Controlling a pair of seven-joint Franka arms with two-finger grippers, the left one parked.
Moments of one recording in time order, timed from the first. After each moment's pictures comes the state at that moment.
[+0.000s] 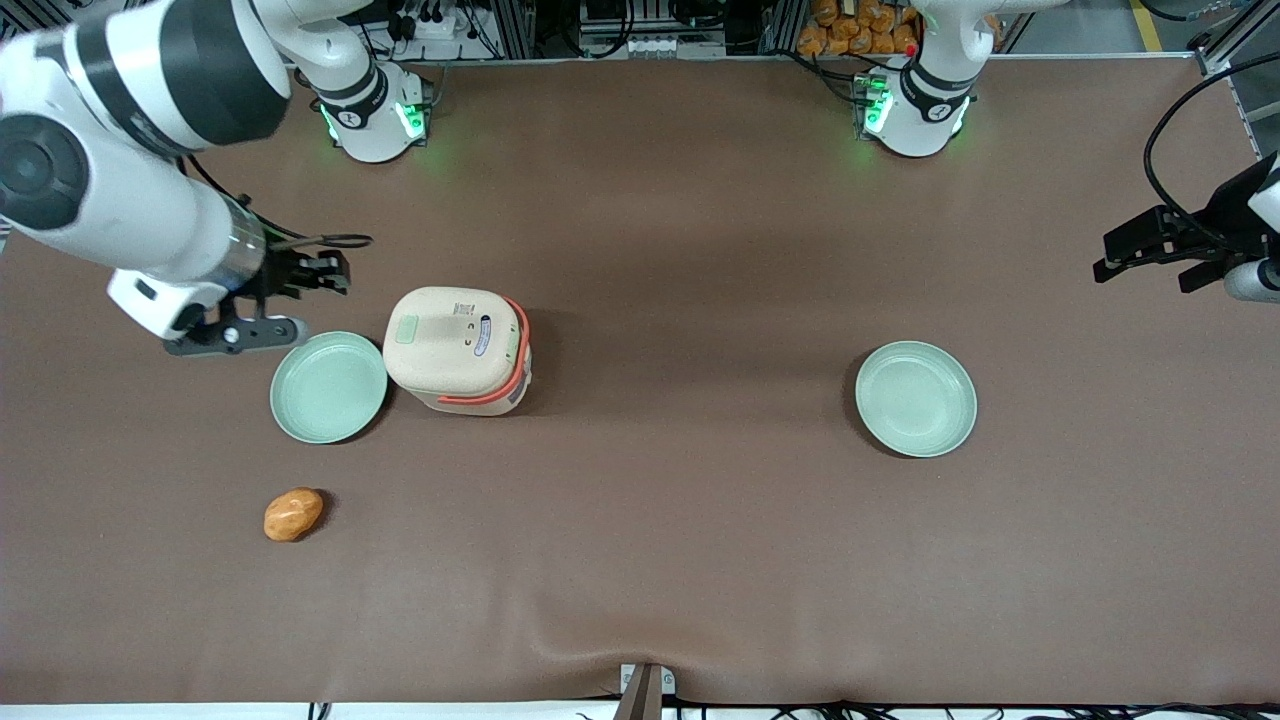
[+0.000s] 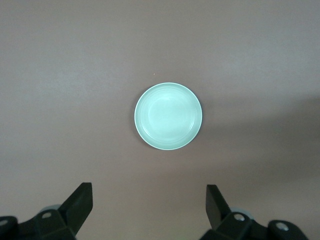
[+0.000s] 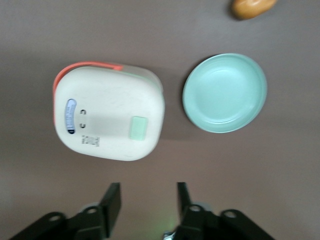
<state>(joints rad) 0.27 0.20 -0.01 -1.53 0.08 1.46 0.15</state>
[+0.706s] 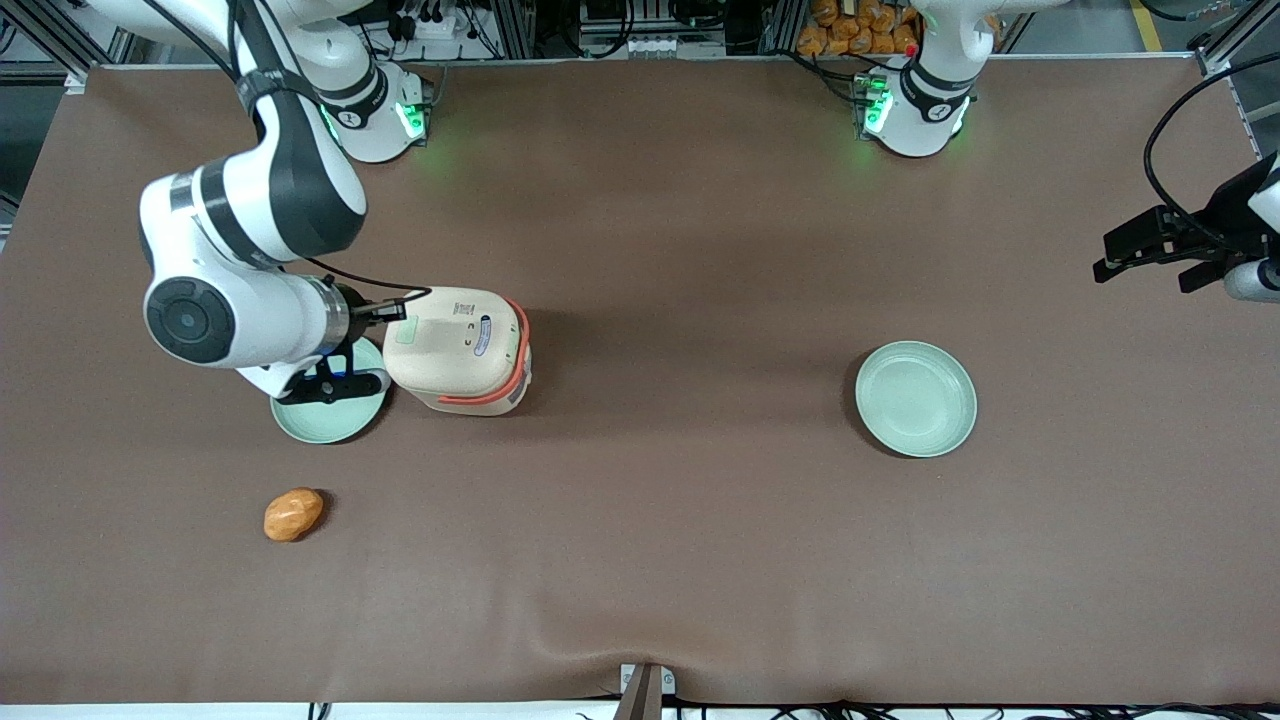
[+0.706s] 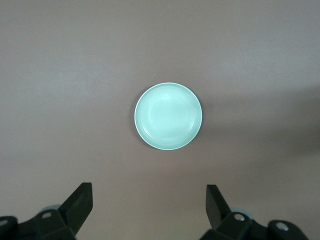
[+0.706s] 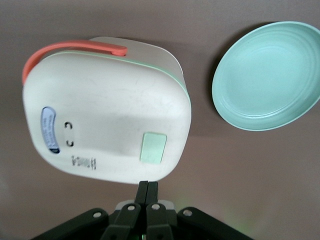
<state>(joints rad) 0.28 0.35 -0.01 -1.59 0.13 1.52 0.15</state>
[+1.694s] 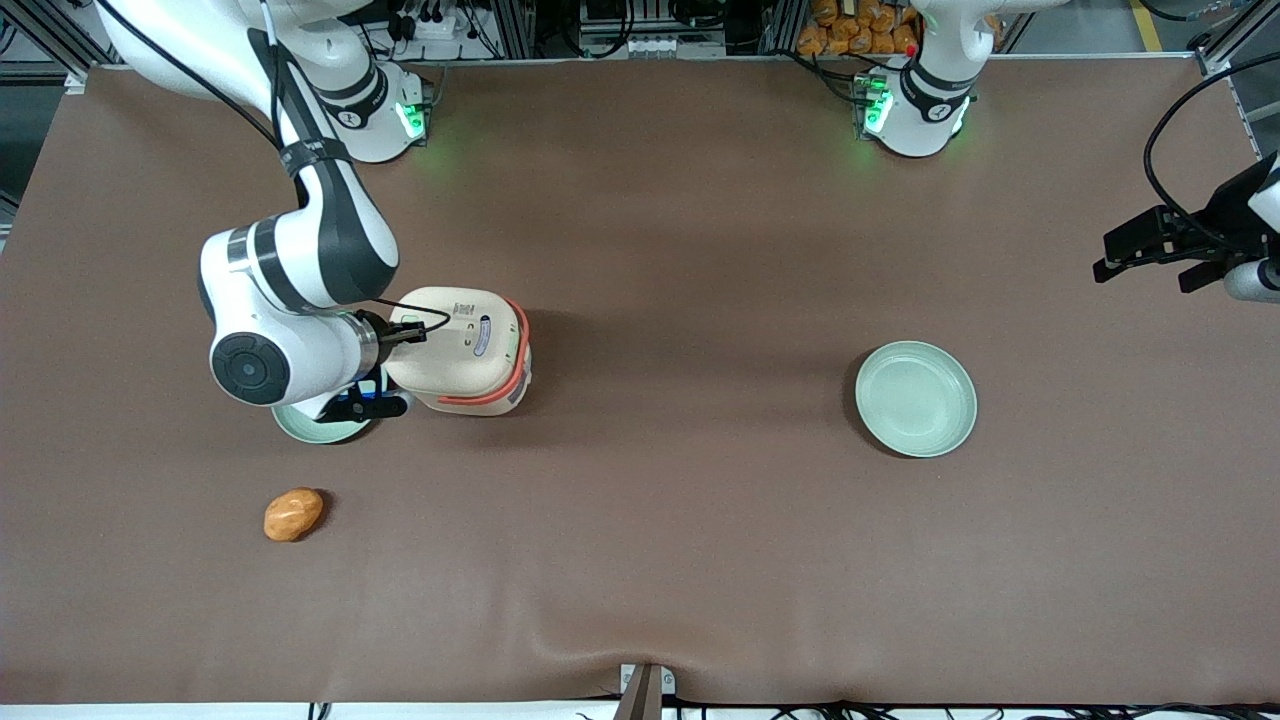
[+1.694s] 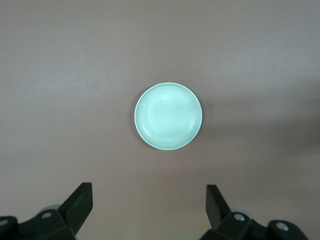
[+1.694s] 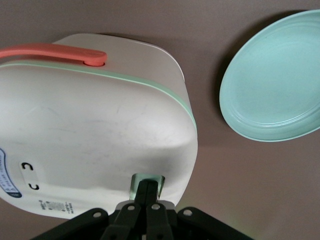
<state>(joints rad) 0.28 0.42 -0.01 -1.63 0.14 1.59 0.15</state>
